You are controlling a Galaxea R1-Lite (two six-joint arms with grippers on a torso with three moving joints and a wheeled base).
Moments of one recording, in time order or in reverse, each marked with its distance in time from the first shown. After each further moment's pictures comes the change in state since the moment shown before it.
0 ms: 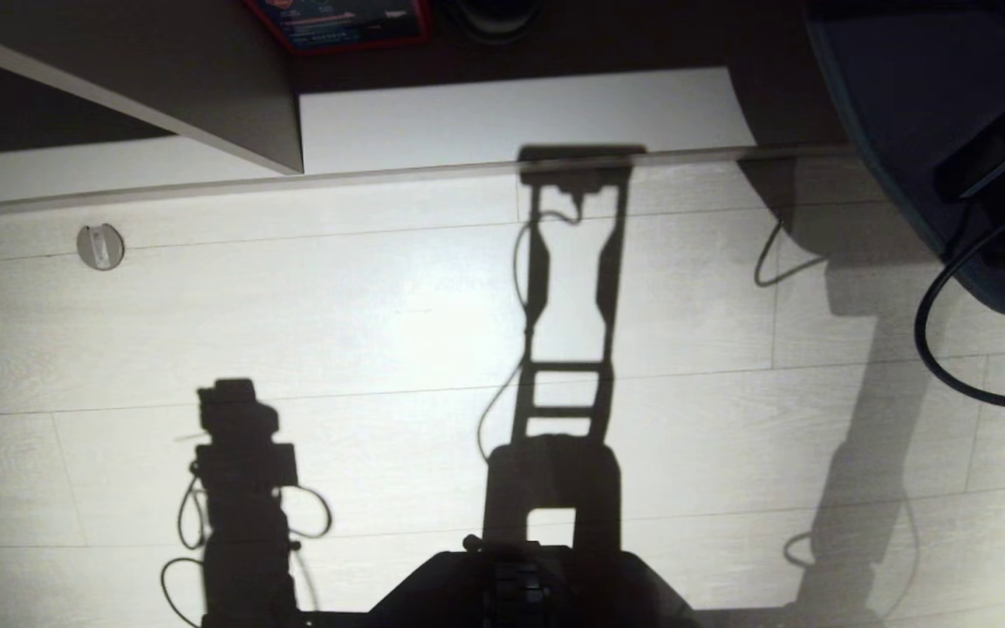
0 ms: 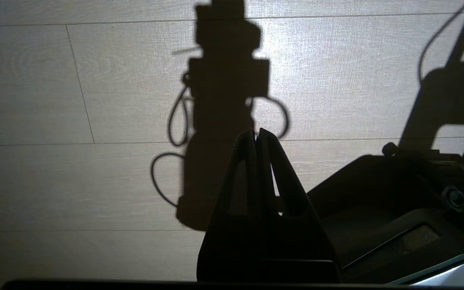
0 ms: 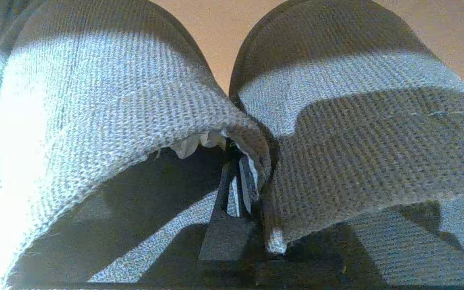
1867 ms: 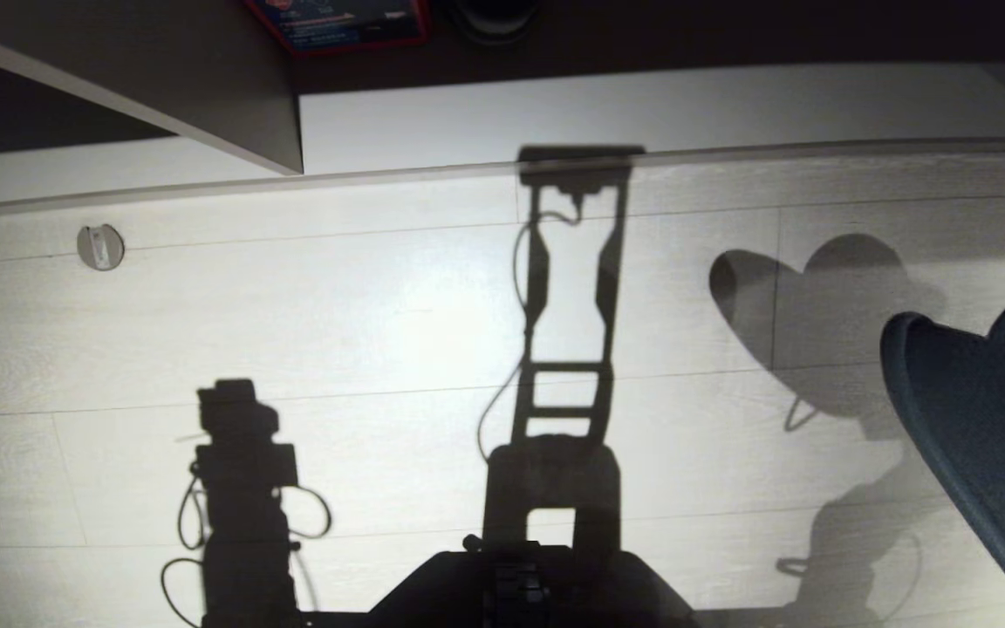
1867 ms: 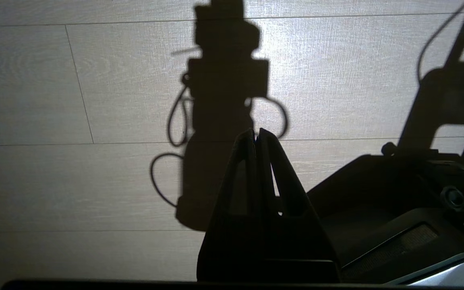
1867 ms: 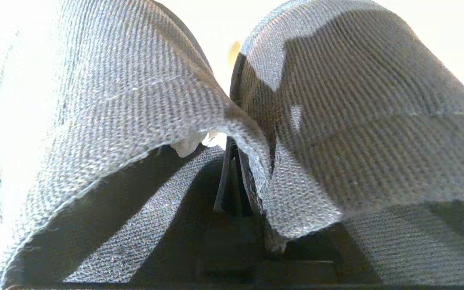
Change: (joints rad) left arm 0.000 0.000 0.000 0.000 0.000 0.000; right arm 0.001 -0.931 0.591 0.799 -0.026 -0.047
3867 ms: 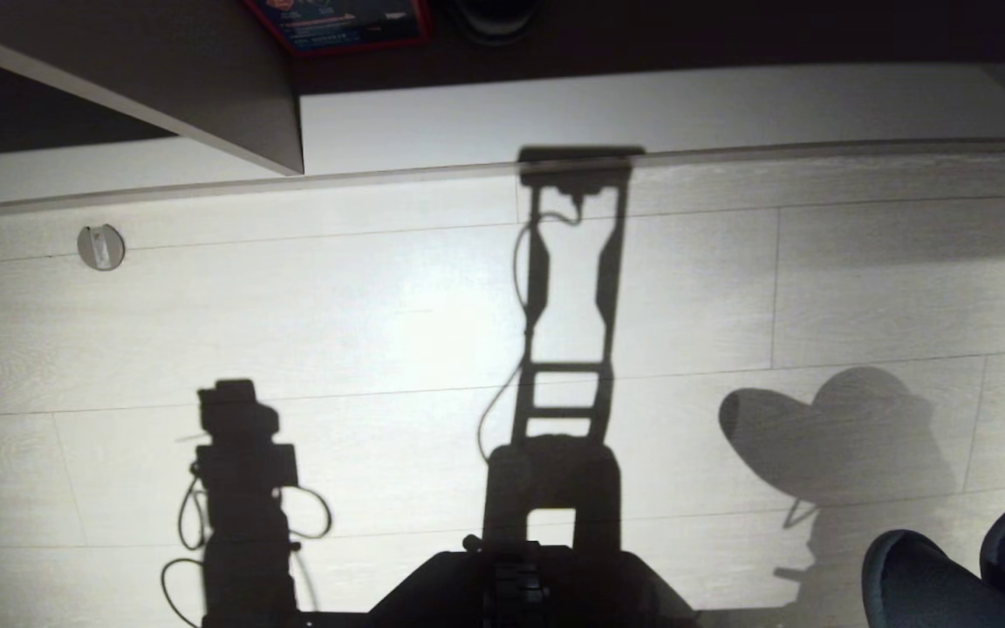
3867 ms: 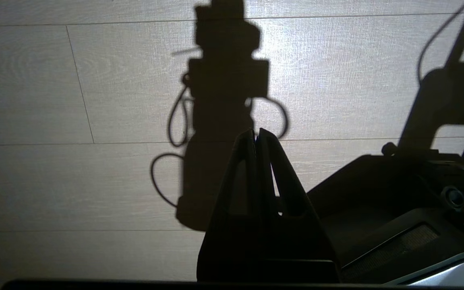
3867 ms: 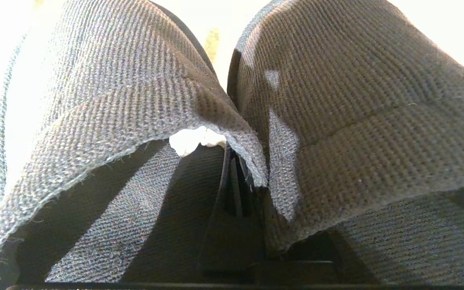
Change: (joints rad) left arm 0.000 0.000 0.000 0.000 0.000 0.000; right arm 0.007 -0.551 0.164 0.547 -0.113 -0.050
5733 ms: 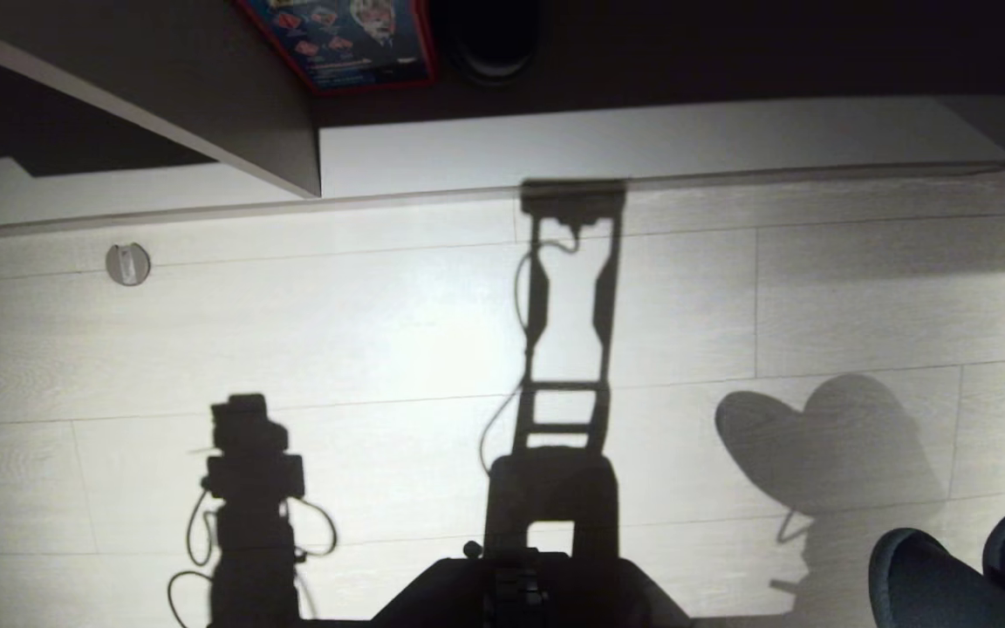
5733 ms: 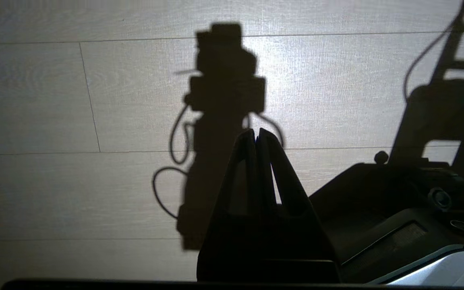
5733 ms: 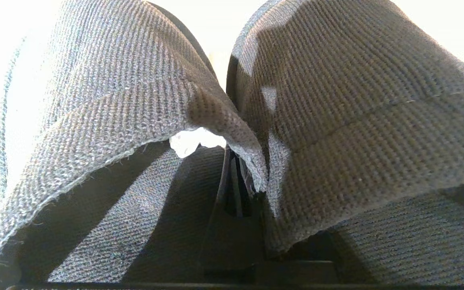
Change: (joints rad) left arm 0.000 0.000 0.000 0.000 0.000 0.000; right arm 0.000 -0.003 0.000 0.005 -0.005 0.044
